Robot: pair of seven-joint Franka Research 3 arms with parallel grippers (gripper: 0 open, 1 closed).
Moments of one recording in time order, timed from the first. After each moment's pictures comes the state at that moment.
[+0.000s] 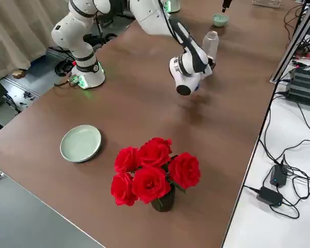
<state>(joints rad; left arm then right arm) 0.04 0.10 -0.17 -2.38 -0.02 2.42 -0.06 0.19 0.72 -0.04 -1.83 1.60 1.70 -2.44</state>
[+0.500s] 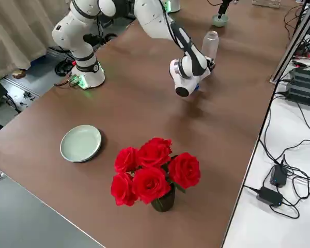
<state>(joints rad) 0.04 0.19 -0.17 -2.43 -0.02 2.54 -0.06 0.22 0.78 -0.04 -1.82 1.68 1.69 -2.55</state>
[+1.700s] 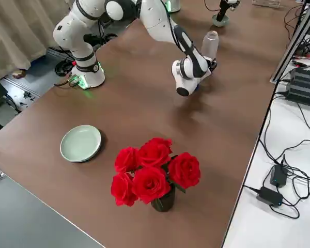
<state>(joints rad) 0.04 0.28 -0.18 -2.43 -0.02 2.63 -0.06 0.28 0.84 -0.04 -1.78 1.80 1.69 -2.61</state>
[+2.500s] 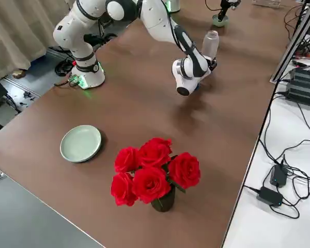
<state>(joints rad) 0.04 0.26 -0.18 -2.43 -0.02 2.63 -0.06 0.29 0.84 -0.04 -1.78 1.80 1.69 -2.62</state>
